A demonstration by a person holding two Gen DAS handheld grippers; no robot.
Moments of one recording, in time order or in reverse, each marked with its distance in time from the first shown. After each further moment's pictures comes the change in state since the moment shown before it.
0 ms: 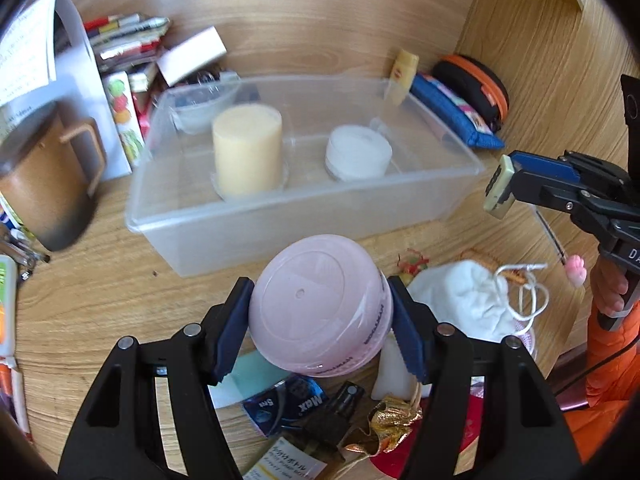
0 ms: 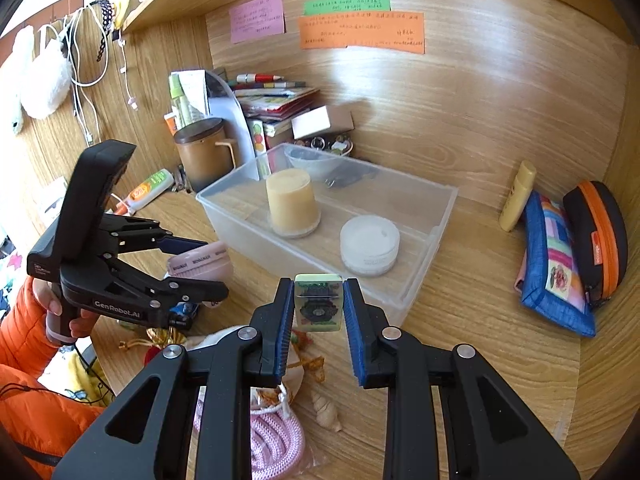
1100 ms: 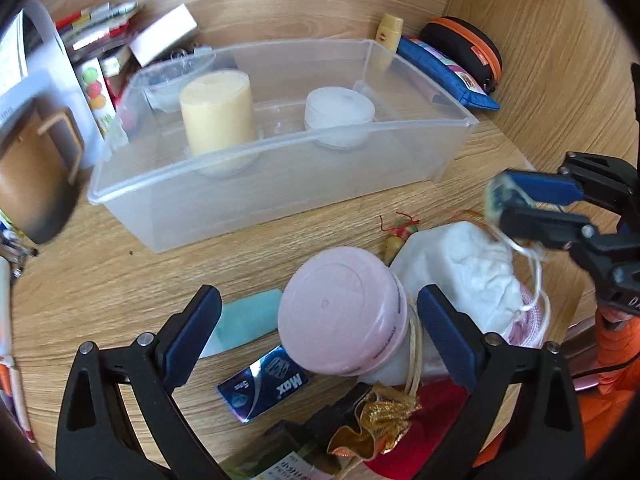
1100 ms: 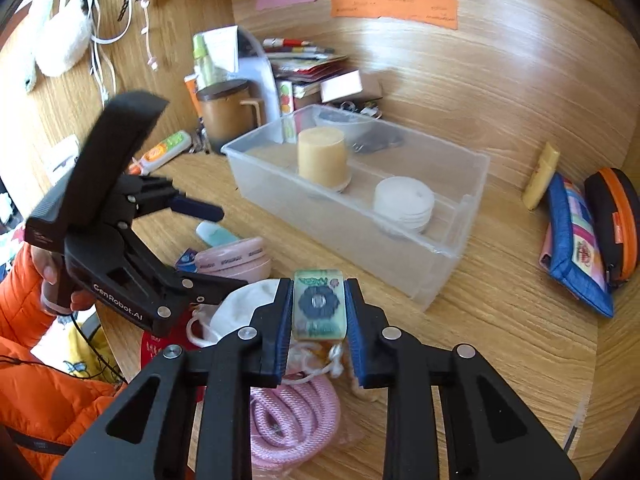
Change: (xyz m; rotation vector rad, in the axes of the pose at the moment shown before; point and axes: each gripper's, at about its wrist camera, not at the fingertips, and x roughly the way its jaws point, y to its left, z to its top) left arm 0.018 -0.022 -0.016 0.045 0.107 -0.005; right arm 0.009 0.024 -0.030 -0.048 0.074 0.031
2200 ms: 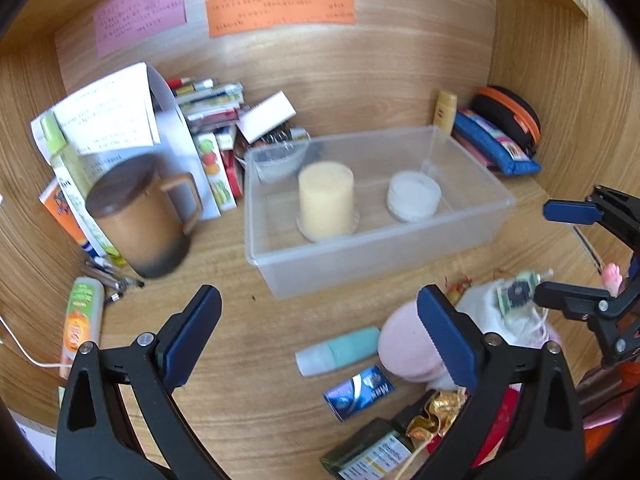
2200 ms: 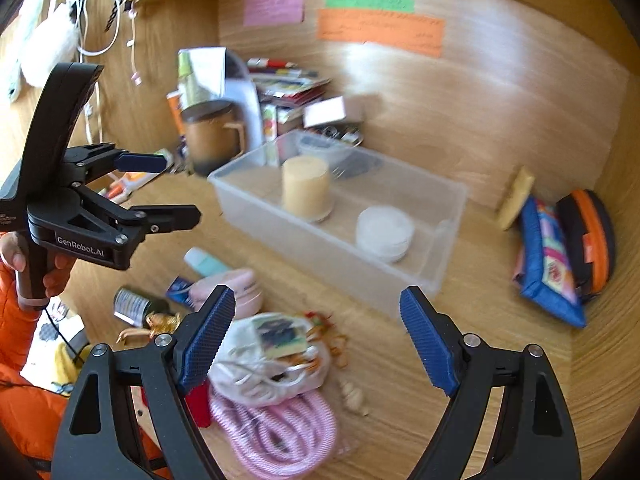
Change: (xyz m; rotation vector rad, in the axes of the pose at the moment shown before) left arm -0.067 0.027 0.001 -0.007 -0.218 0.239; right arm -0.004 0.019 0.016 0.004 -0.030 -0.095
